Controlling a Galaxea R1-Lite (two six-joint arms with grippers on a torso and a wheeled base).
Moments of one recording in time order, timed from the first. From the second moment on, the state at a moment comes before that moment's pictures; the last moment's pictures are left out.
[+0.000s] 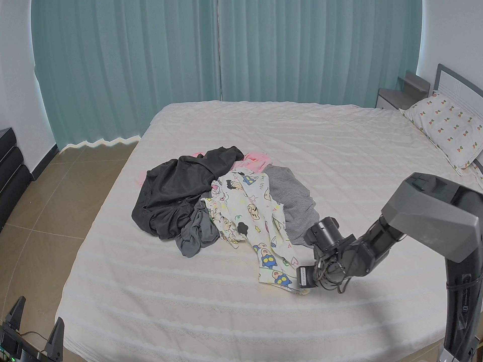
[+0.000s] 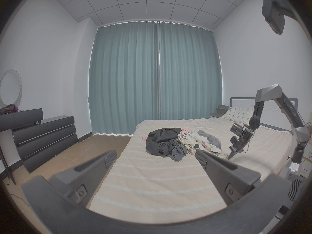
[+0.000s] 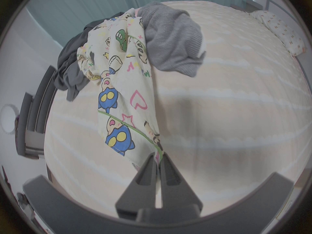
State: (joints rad) left arm 0.00 0.02 -0.02 0.00 -0.02 0.01; right arm 0.50 2.30 -0.97 -0.23 -0.02 0.44
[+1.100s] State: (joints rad) left arm 0.00 0.02 -0.02 0.00 -0.02 0.01; right arm 0.34 2.16 -0.72 -0.34 0.11 0.15
